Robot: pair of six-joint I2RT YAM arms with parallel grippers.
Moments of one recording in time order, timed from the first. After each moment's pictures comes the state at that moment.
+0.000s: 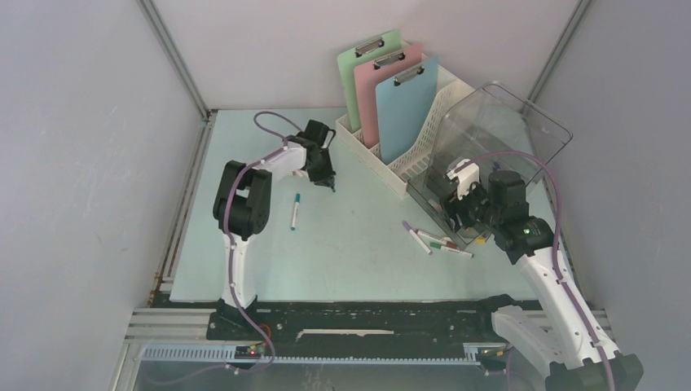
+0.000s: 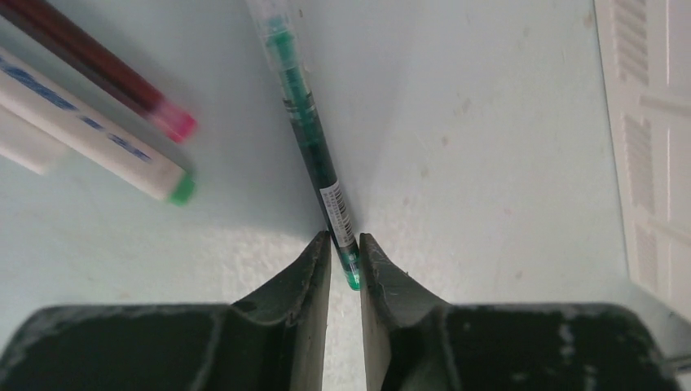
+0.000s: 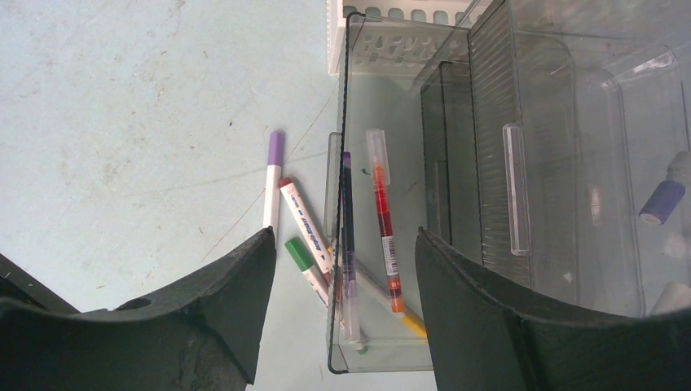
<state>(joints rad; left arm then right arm) -0.36 2.17 1.64 -0.60 0.07 -0.57 0.23 0.84 0.82 -0.58 -0.29 -0.37</state>
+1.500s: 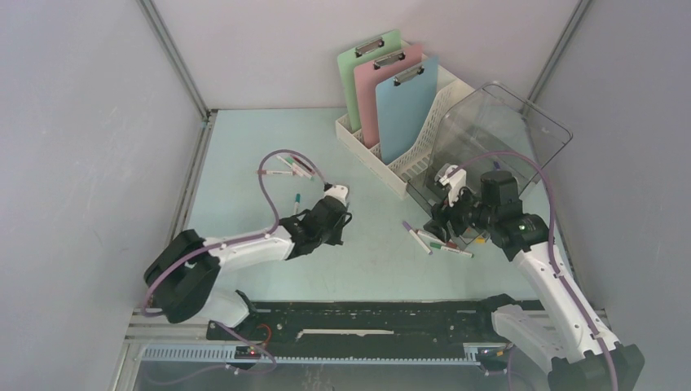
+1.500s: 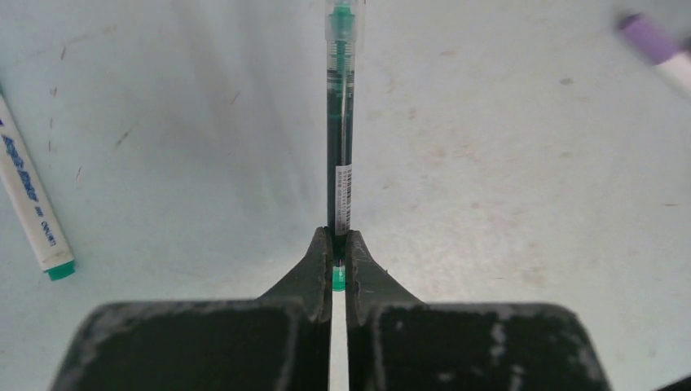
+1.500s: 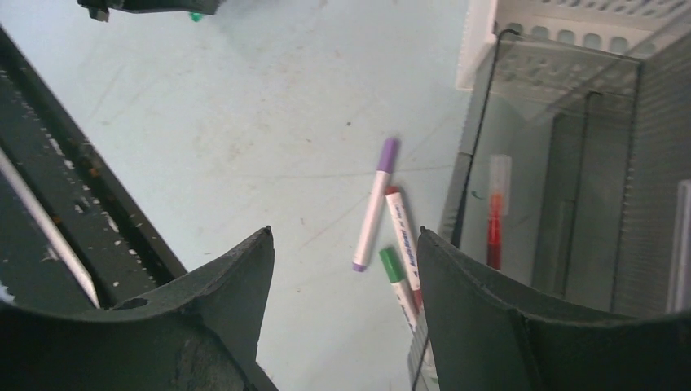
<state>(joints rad) -0.83 1.45 0.74 -0.16 -0.27 -0.43 0.26 0.88 0.83 -0.64 -0.50 -0.34</state>
